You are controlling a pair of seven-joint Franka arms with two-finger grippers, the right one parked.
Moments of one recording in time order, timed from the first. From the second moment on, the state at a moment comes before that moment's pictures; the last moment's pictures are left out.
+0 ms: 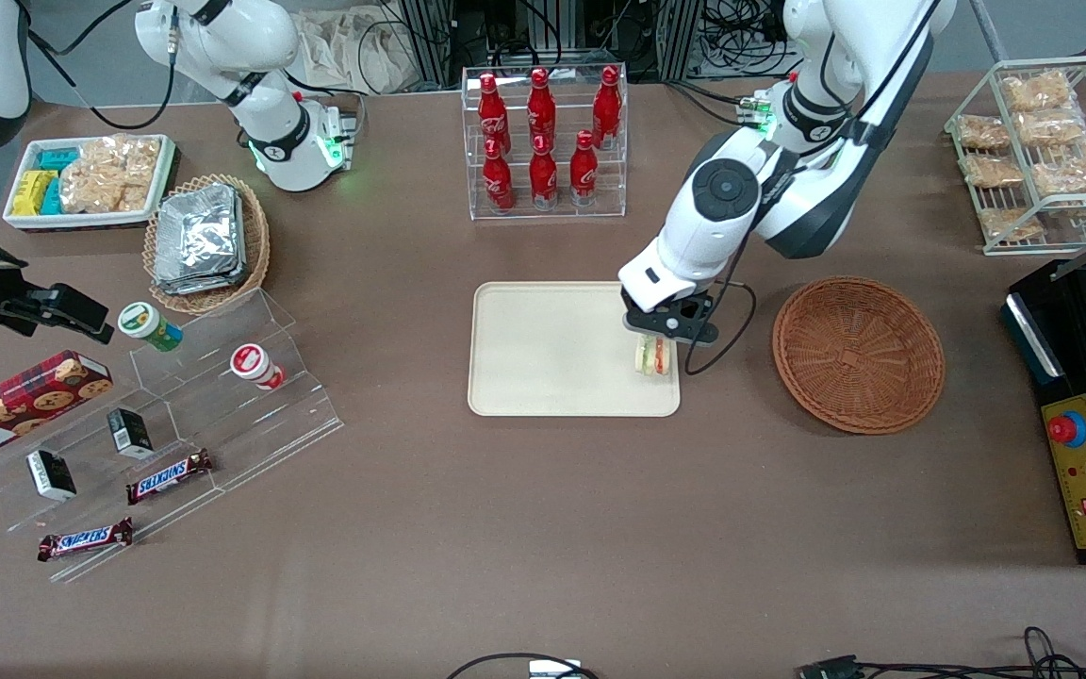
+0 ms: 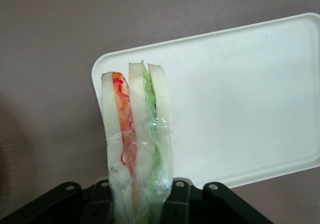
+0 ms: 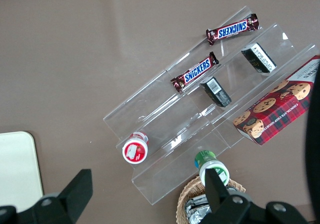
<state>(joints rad) -0.07 0.25 -0.60 -2.08 0.09 2.31 -0.49</state>
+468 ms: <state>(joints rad) -0.11 0.40 -0.60 -2.08 0.21 2.38 -0.59</state>
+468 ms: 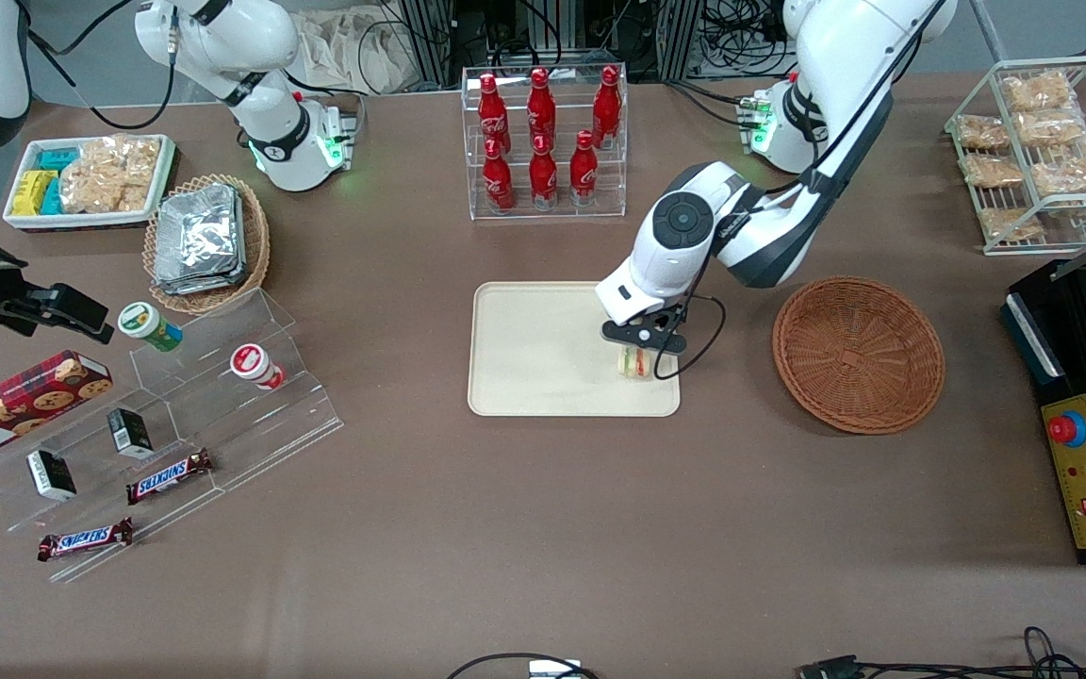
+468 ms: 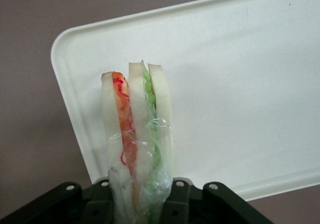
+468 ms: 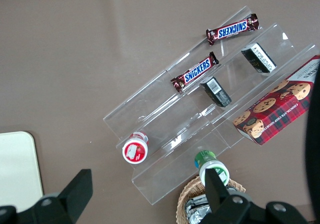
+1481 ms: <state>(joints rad) -0.14 0.52 -0.60 -2.08 0.38 2.42 -0.73</state>
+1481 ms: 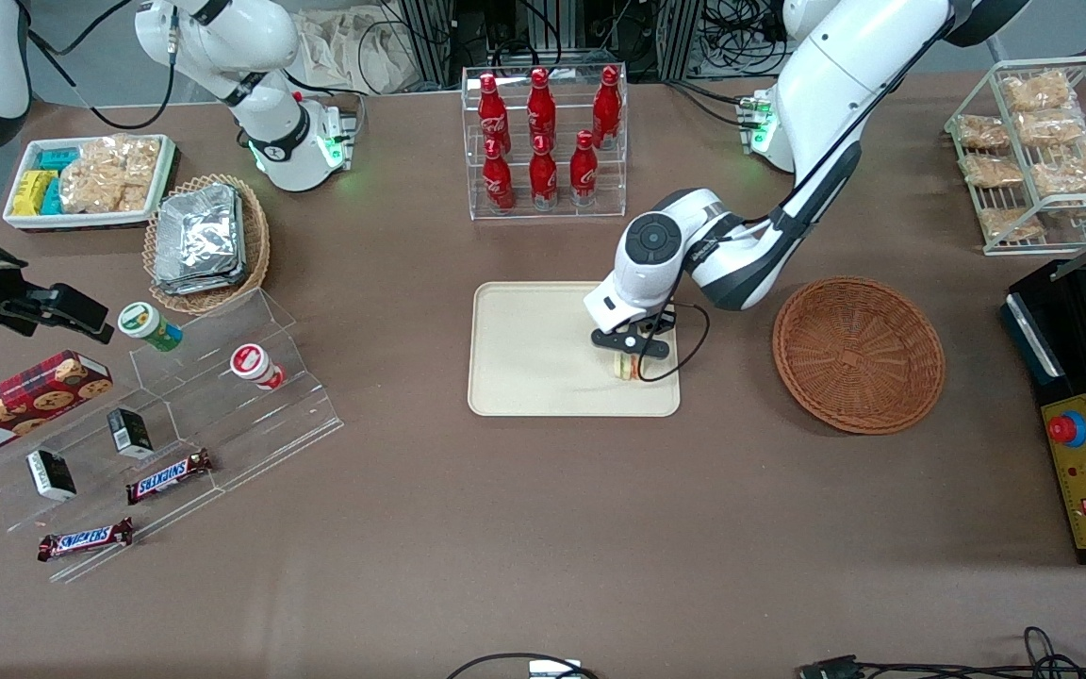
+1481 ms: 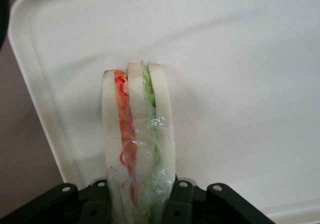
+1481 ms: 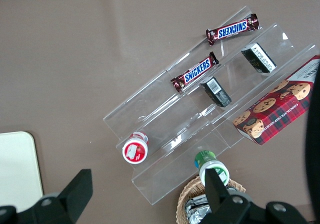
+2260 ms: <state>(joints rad) -0.11 0.51 -0.58 -2.00 0.38 2.35 -0.76</state>
